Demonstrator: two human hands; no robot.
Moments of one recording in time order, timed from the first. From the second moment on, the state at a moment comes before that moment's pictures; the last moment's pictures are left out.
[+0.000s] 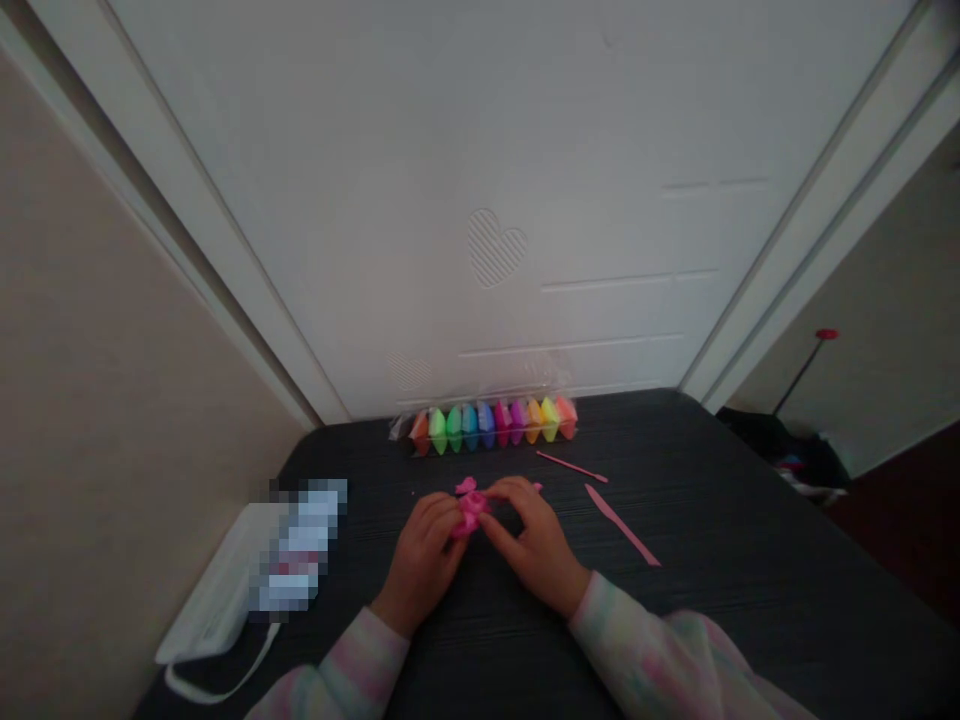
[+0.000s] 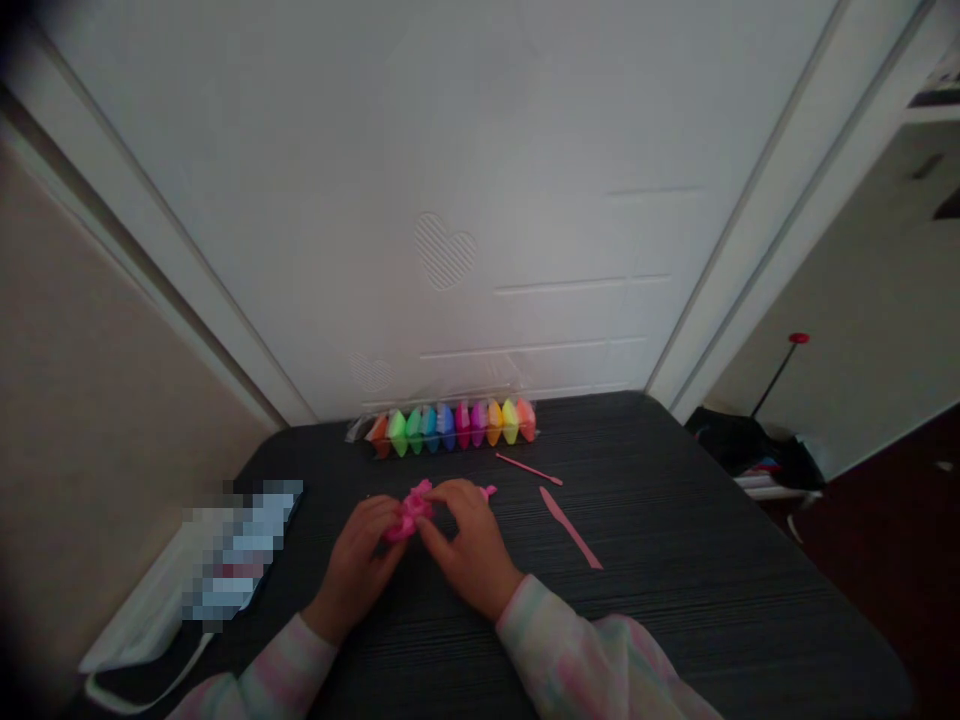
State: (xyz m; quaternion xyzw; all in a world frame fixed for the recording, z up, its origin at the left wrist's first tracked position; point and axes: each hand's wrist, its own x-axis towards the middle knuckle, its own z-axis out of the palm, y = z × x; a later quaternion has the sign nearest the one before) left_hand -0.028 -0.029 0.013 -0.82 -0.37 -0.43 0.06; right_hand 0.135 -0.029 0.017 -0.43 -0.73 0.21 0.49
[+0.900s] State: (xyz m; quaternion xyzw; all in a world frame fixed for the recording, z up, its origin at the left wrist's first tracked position) left_hand -0.033 -0.033 0.008 -0.83 -0.38 -0.41 -0.01; right_hand 0.133 -0.025 0.030 -0.46 -0.43 0.59 0.51
